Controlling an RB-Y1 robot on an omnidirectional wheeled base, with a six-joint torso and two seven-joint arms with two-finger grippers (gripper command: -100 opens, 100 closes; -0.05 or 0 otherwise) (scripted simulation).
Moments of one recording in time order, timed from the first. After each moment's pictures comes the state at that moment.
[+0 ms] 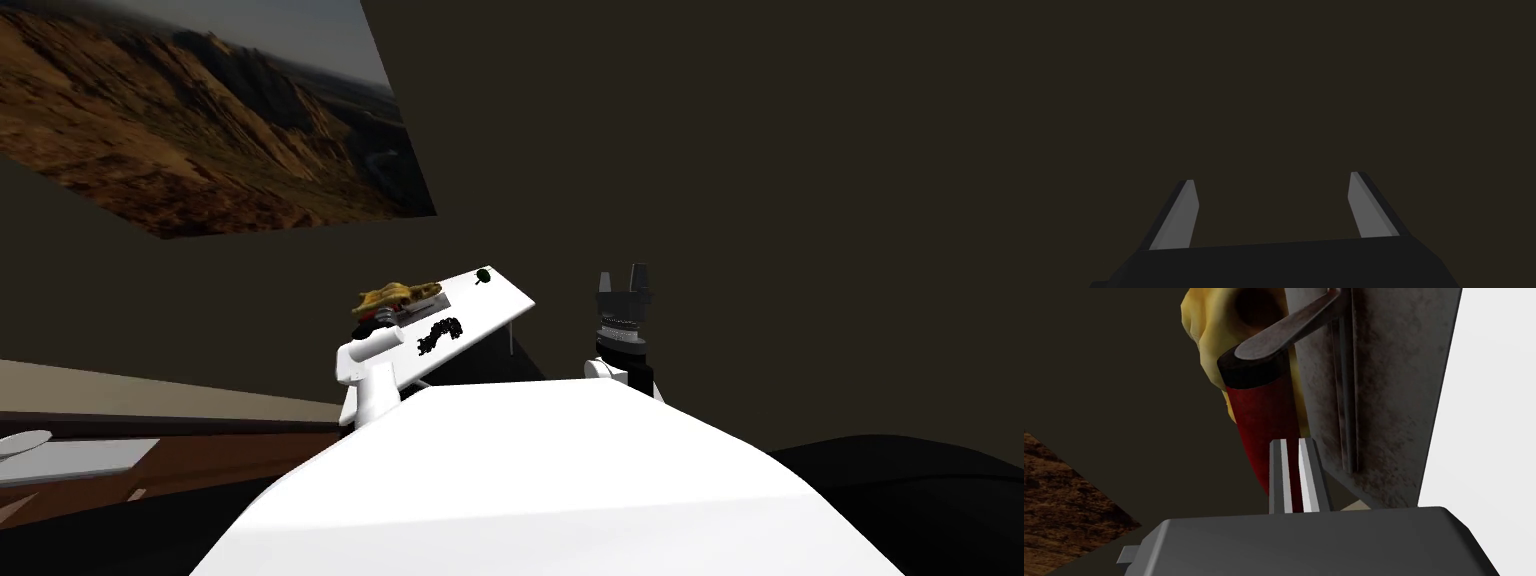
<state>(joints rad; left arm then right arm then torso) -0.12 0.16 0.66 -1.67 -0.06 0.66 -0.11 0.52 0.01 0.03 -2.31 -0.03 -0.58 -0.05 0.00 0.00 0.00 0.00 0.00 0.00</state>
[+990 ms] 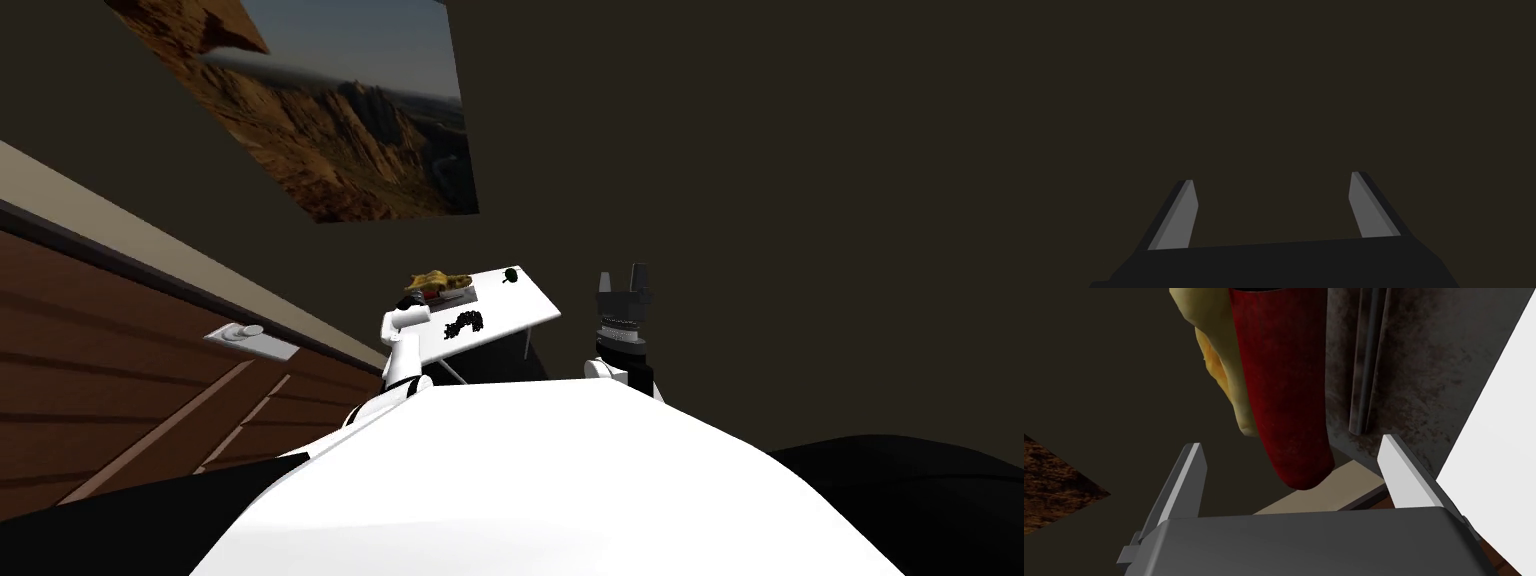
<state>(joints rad) -0.36 0.19 0.51 -1.41 -0.22 0.64 0.02 0.52 0.01 0.03 -2.31 -0.03 -0.58 -0.05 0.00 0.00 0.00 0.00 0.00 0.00</state>
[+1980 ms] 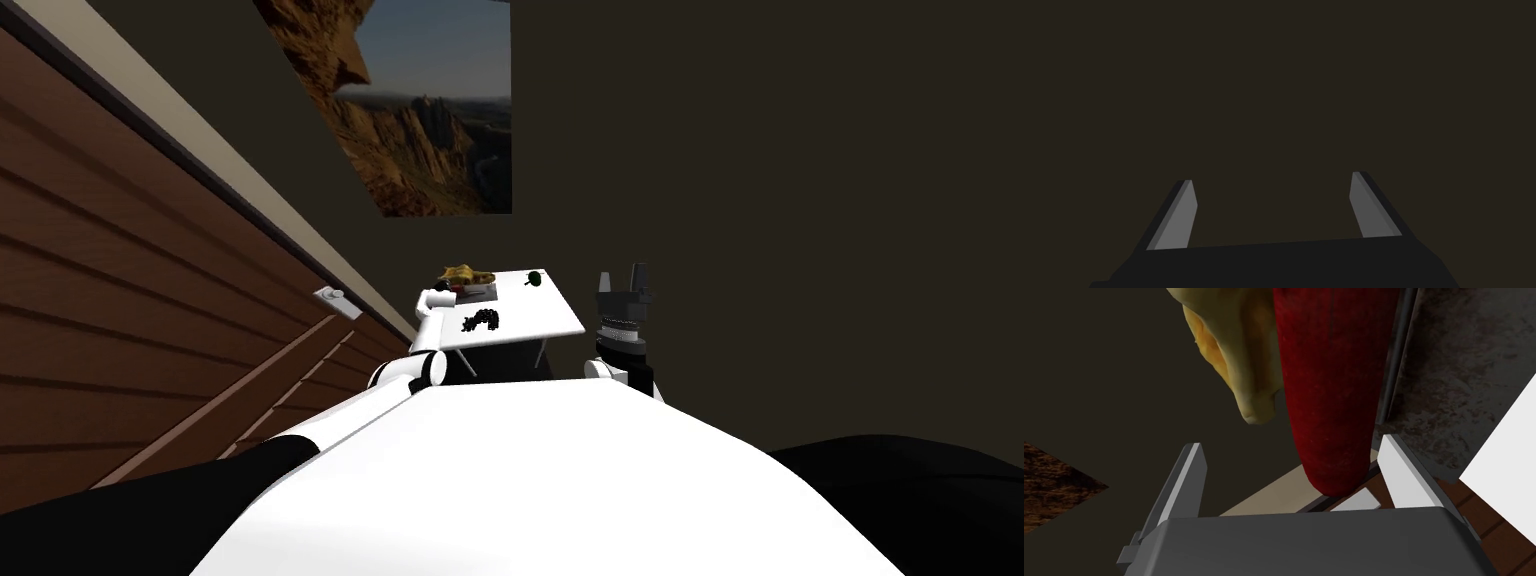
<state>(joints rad) -0.60 0.17 0.34 -1.14 -0.40 0.65 0.14 0.52 0.01 0.03 -2.31 -0.03 -0.58 -0.05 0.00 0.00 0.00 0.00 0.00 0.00</state>
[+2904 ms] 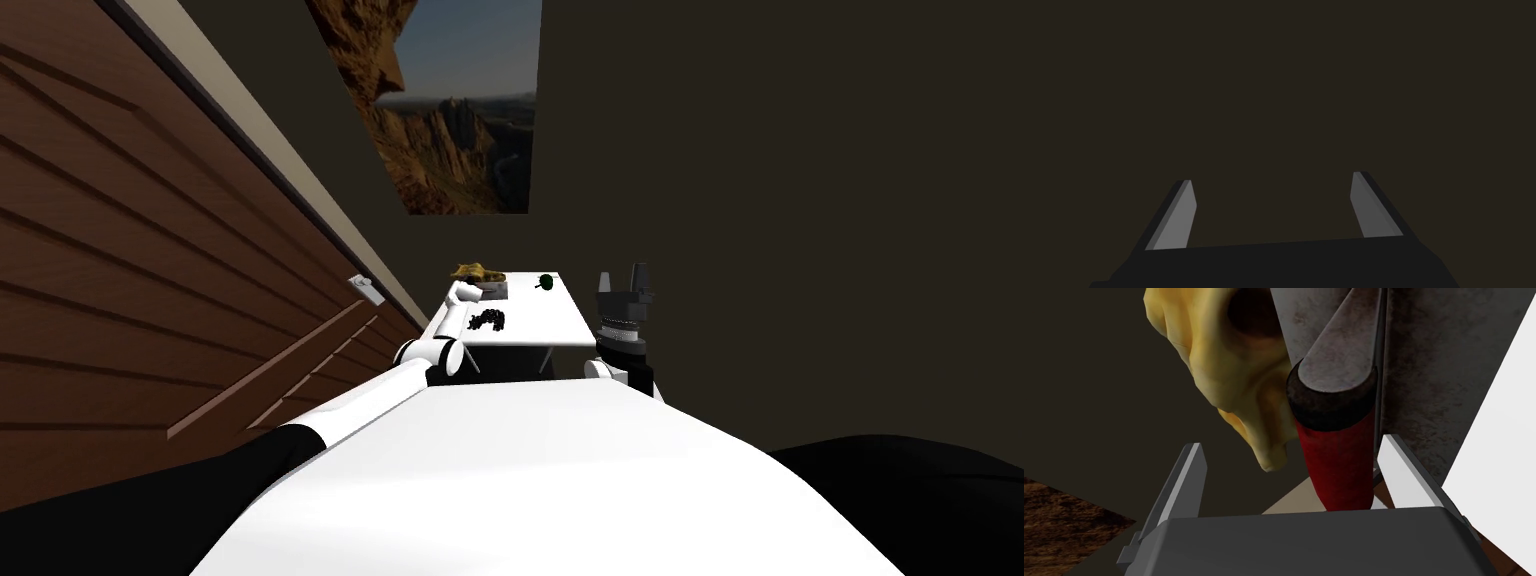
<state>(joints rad) -0.77 0.06 0.20 -0.93 -0.54 0.67 0.22 0.52 0.01 0.03 -2.31 -0.03 -0.58 -0.05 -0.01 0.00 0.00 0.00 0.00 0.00</state>
